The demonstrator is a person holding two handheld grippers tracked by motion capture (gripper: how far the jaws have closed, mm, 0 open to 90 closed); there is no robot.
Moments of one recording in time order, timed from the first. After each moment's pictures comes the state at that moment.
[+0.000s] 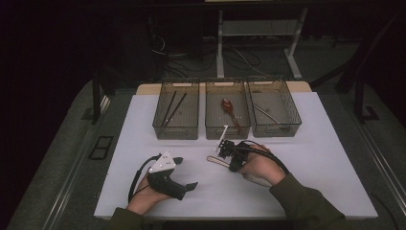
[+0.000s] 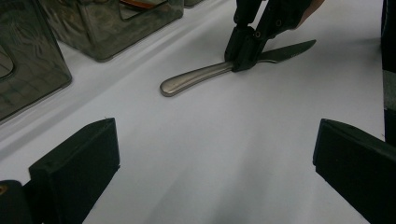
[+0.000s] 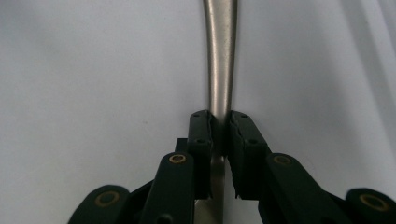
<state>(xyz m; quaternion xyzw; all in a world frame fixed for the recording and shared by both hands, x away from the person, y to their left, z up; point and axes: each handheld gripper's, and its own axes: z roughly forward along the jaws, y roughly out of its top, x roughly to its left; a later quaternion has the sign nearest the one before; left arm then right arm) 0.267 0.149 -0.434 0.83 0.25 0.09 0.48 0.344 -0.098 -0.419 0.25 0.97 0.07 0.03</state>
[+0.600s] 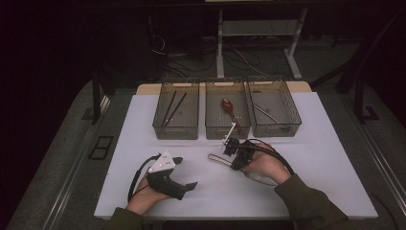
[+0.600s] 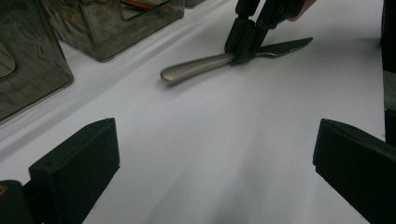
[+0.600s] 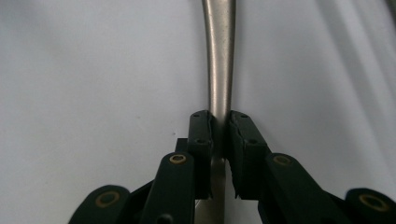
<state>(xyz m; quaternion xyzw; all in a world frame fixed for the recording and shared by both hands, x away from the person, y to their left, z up) 0.268 0.150 -0.434 0.83 0.25 0.09 0.48 0.347 -0.115 -0.416 0.25 0.96 0.12 0.02</state>
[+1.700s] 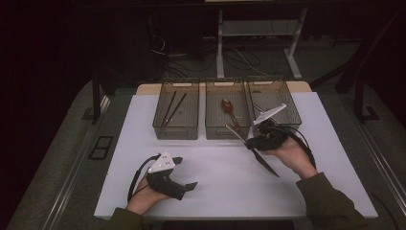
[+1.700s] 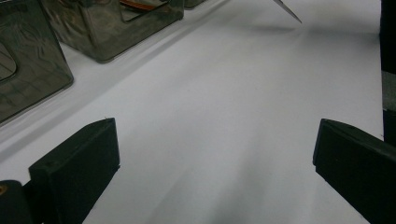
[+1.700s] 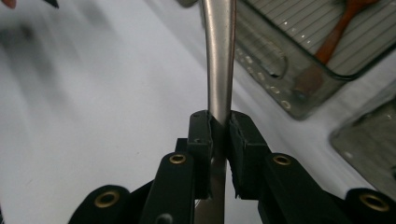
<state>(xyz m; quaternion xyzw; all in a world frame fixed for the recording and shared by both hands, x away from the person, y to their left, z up) 0.267 0.151 -0.434 0.83 0.25 0.09 0.48 0.357 -0.202 -0.373 0.33 0.88 0.33 0.04</state>
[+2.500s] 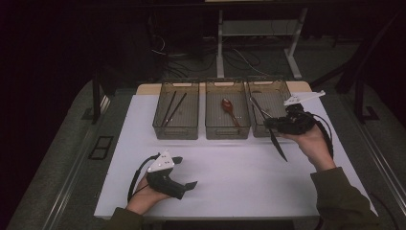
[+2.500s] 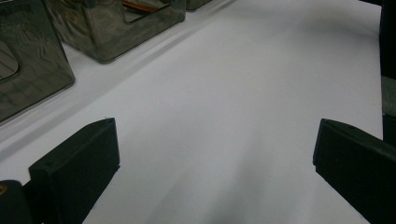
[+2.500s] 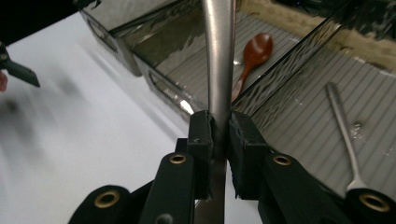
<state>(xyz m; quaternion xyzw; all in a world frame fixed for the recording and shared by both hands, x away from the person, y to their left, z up) 0.268 0.151 -0.434 0.83 0.26 0.09 0.49 0.368 -0.264 -0.338 0.38 0.82 0.42 0.10</state>
